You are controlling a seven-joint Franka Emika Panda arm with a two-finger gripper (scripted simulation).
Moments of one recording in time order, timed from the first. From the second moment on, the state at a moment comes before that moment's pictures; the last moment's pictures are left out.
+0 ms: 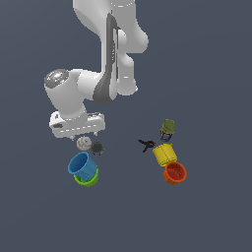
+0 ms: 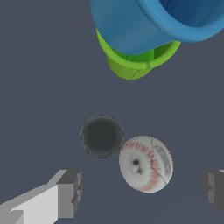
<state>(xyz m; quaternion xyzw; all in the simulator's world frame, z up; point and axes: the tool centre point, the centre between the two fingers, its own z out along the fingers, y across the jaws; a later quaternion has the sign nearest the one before) -0.018 -0.186 0.131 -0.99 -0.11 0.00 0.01</state>
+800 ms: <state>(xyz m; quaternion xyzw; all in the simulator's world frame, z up) -0.035 -0.215 0.096 -0.99 -0.13 0.00 0.00</state>
